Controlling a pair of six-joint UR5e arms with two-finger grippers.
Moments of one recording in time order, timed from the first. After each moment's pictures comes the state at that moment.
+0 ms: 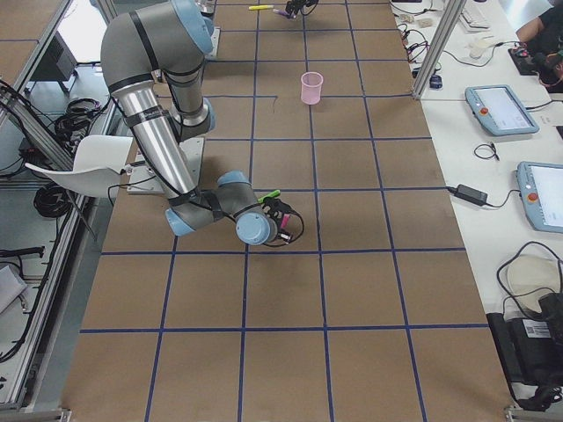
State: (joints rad) left arm -1.06 -2.05 -1.83 -1.03 1.88 1.22; right arm 0.49 -1.21 2.01 -2.09 -1.20 -2.25
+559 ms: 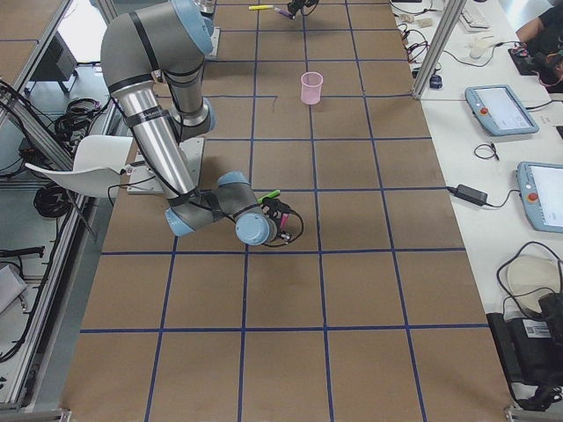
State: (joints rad) left arm -1.06 -2.05 -1.83 -1.01 1.87 1.22; right arm 0.49 -1.21 2.01 -2.09 -1.20 -2.27
